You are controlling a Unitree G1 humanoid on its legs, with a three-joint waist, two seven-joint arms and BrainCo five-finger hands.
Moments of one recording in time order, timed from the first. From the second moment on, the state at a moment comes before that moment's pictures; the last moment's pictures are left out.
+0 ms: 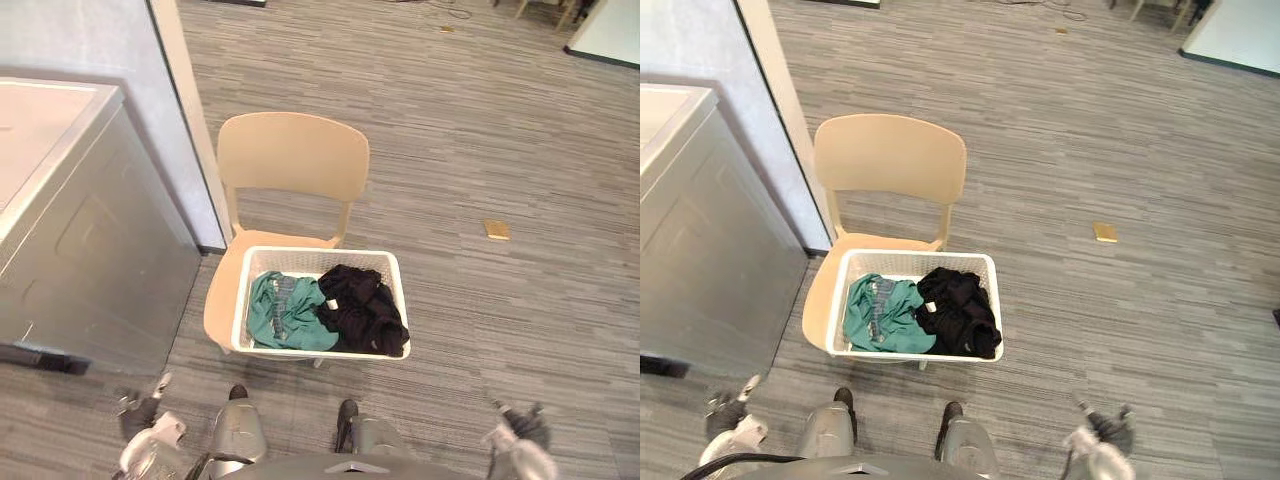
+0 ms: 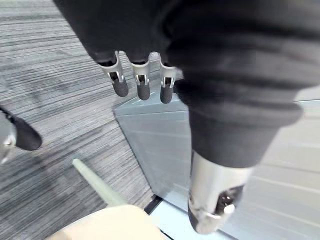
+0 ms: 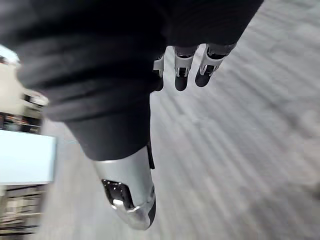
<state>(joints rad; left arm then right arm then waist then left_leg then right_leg) 0.22 -0.09 0.49 0.50 -0.39 -0.04 0.21 0.22 -0.01 -0.57 0.62 0.31 0.00 -0.19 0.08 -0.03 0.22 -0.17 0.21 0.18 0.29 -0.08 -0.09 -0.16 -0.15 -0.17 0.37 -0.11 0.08</state>
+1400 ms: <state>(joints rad) 0.20 -0.07 0.48 0.85 -0.21 -0.04 0.15 0.13 -0.04 -0.32 0.82 0.06 0.00 -0.17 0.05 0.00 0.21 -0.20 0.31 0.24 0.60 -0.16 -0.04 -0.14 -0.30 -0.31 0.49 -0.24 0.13</state>
